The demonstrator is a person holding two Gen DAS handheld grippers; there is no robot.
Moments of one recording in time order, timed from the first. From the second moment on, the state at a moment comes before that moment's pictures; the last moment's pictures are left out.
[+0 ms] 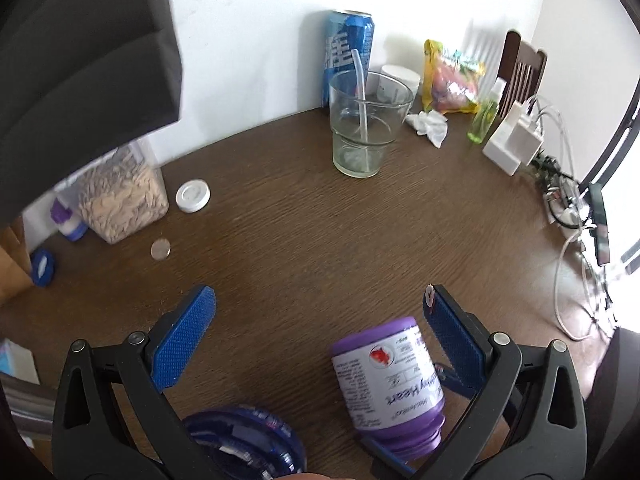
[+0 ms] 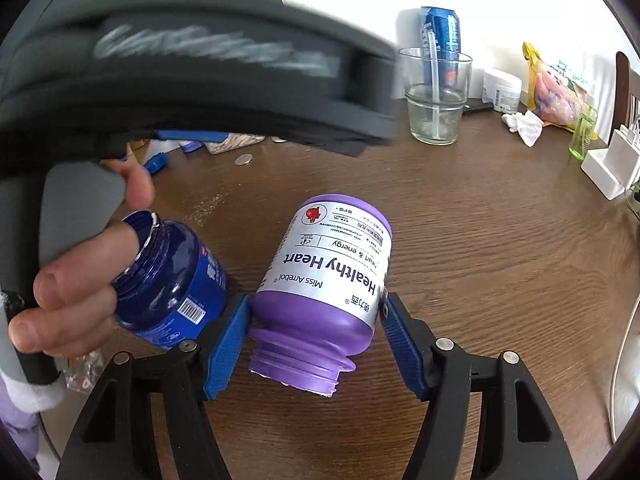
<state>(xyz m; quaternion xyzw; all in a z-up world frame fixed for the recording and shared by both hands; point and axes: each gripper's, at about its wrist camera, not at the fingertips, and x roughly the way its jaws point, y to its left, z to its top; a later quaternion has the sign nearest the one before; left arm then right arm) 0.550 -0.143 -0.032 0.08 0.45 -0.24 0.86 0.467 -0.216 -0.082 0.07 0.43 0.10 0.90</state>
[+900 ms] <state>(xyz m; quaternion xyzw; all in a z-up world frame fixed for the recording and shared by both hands) 0.513 -0.057 -0.002 0.05 0.40 -0.31 0.86 0.445 -0.186 -0.078 0.01 0.41 0.09 0.91</state>
